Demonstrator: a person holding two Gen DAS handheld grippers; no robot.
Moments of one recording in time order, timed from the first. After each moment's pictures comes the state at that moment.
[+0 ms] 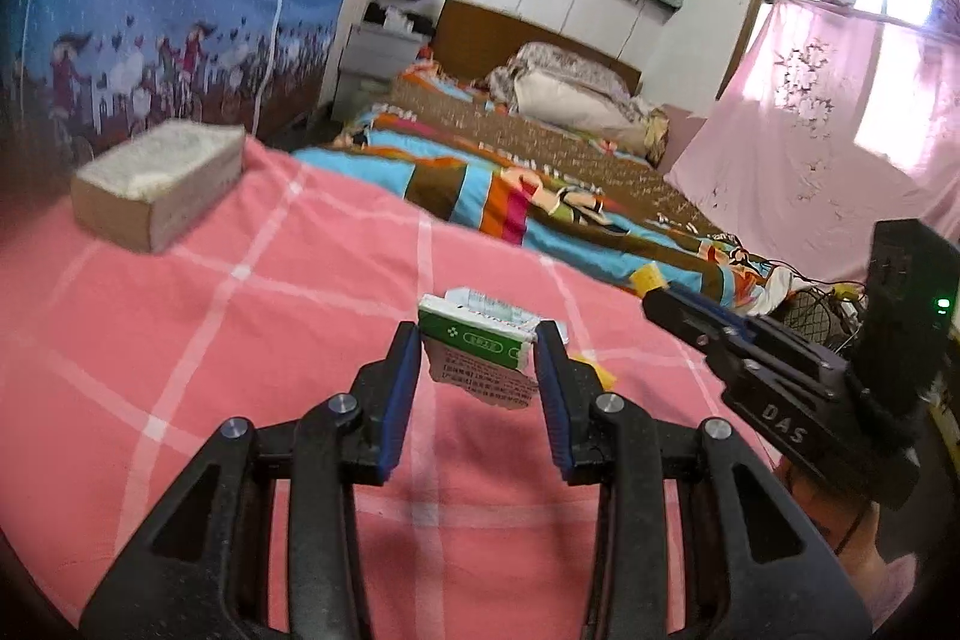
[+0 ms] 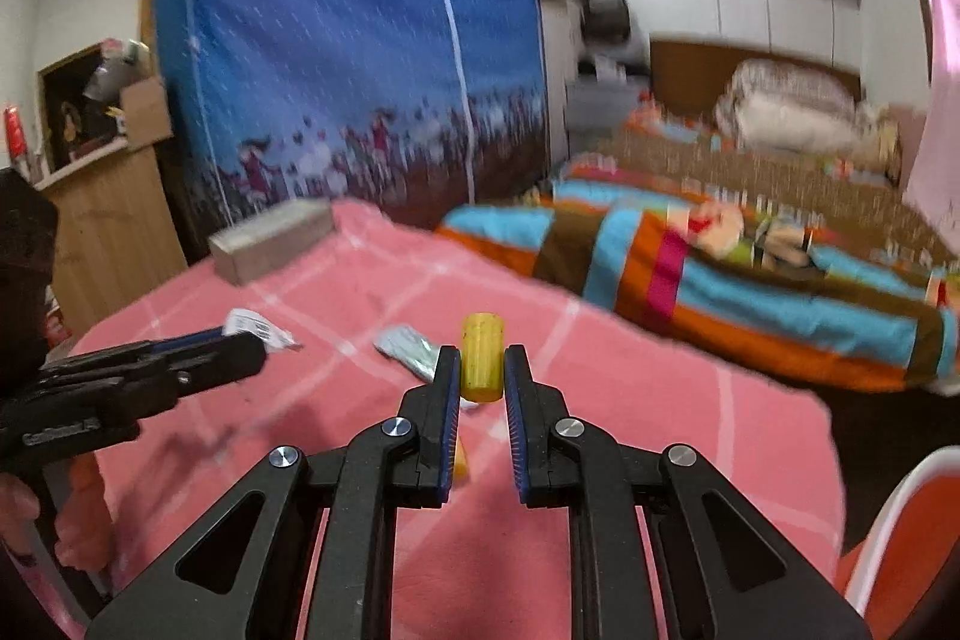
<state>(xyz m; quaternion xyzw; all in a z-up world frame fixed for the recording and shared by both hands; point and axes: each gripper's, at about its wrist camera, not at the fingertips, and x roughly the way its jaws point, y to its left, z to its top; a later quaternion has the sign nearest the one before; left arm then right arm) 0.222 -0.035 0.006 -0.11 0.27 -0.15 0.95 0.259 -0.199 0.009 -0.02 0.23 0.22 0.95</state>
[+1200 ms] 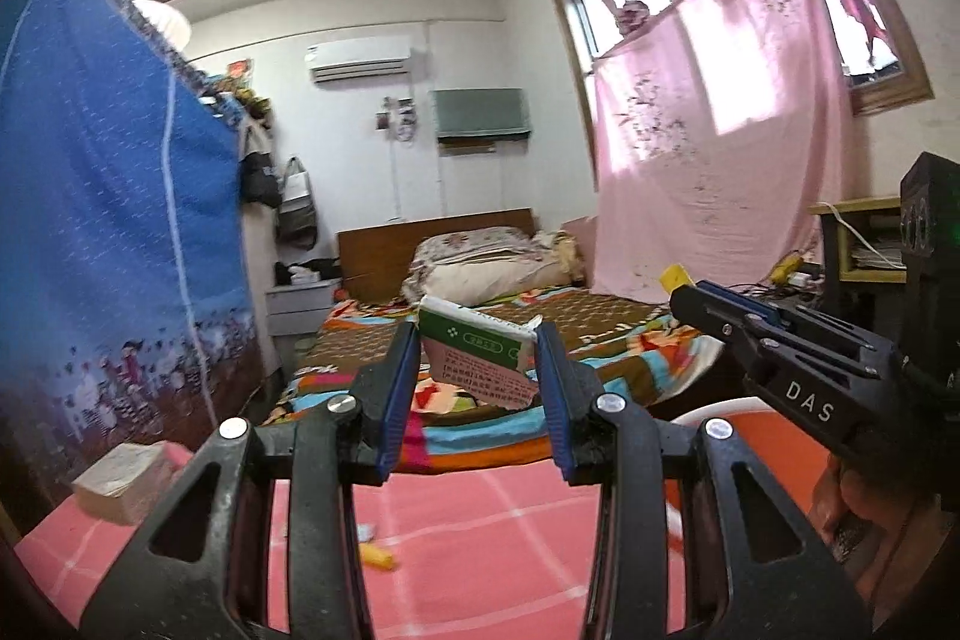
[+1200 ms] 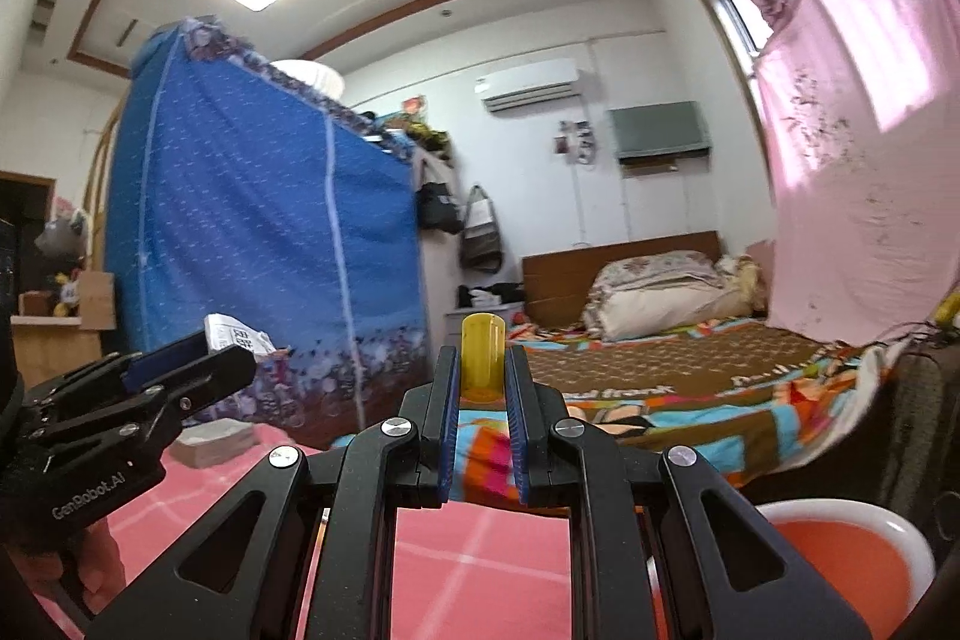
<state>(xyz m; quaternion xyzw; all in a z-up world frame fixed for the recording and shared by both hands) 0.126 -0.172 0.089 0.07 -0.01 -0.22 0.97 0.125 -0.322 0.068 0.05 -0.03 0.06 1.00</state>
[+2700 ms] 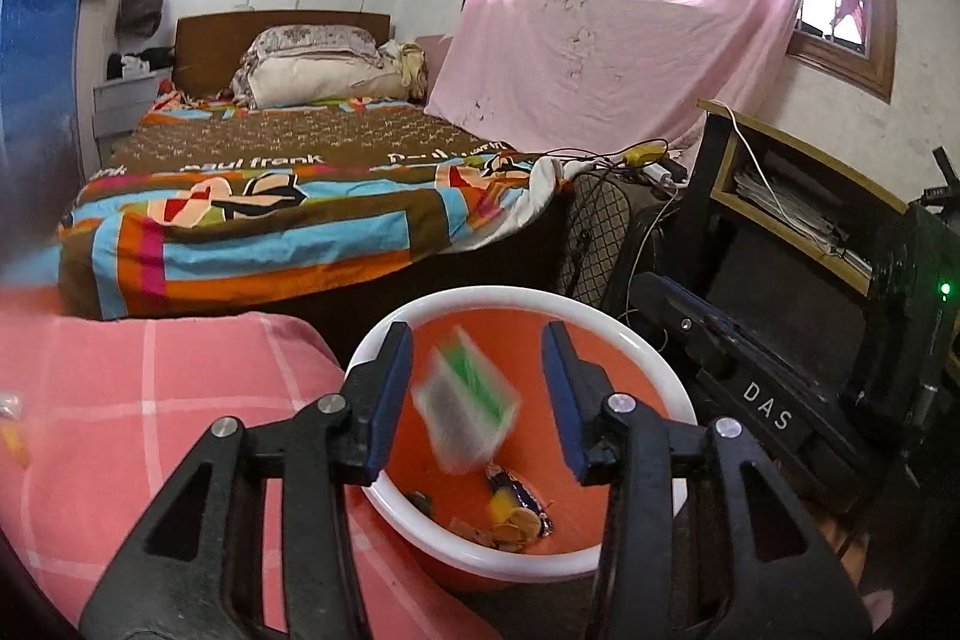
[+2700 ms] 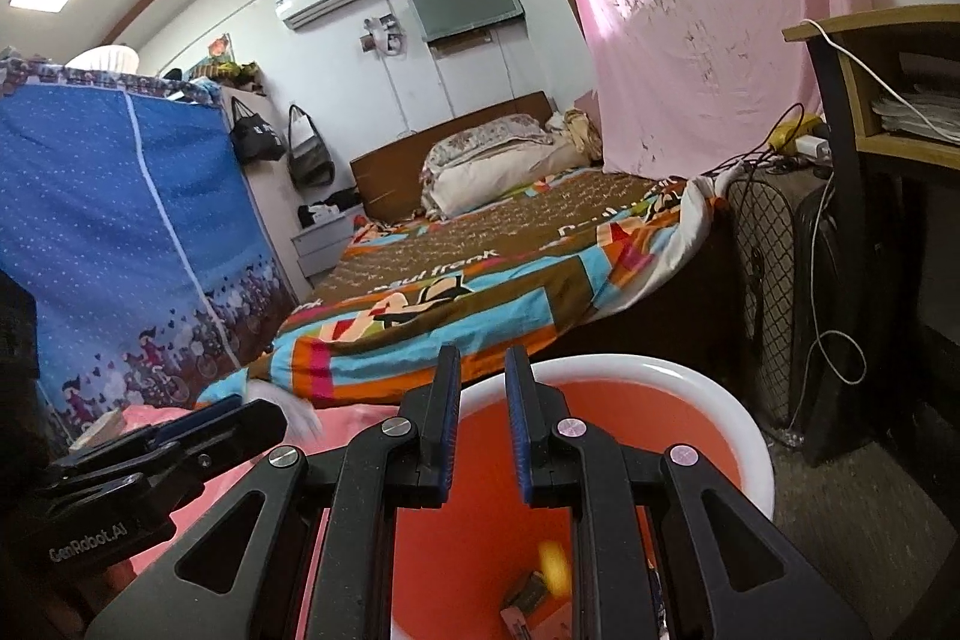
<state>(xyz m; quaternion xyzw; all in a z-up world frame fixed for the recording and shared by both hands) 0.177 -0.334 0.039 0.02 0.26 -0.38 0.89 0.111 -0.473 0.015 0.18 0.13 -0.10 0.97</state>
